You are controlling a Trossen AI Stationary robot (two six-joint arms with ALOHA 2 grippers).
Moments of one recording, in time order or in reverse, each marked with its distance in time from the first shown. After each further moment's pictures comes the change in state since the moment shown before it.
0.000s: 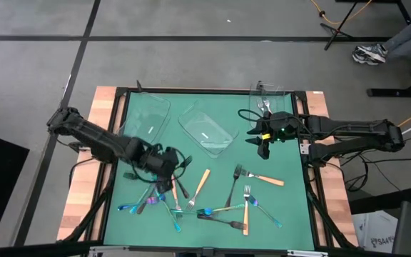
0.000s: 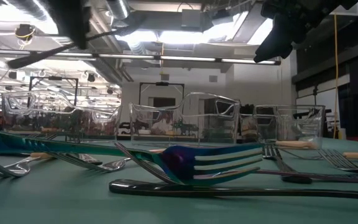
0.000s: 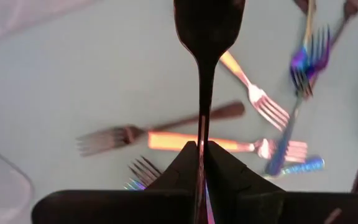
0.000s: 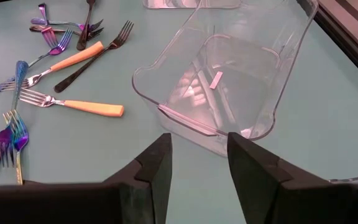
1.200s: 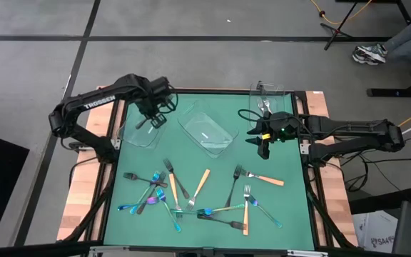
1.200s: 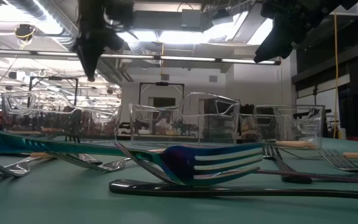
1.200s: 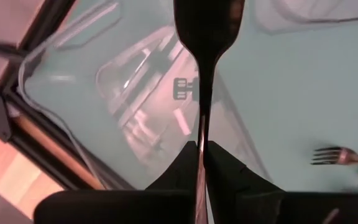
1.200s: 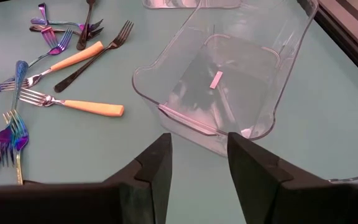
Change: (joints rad) left arm 0.863 0.000 0.122 -0.407 -0.001 0.505; right arm 0.000 0.000 0.000 0.000 0.000 0.000
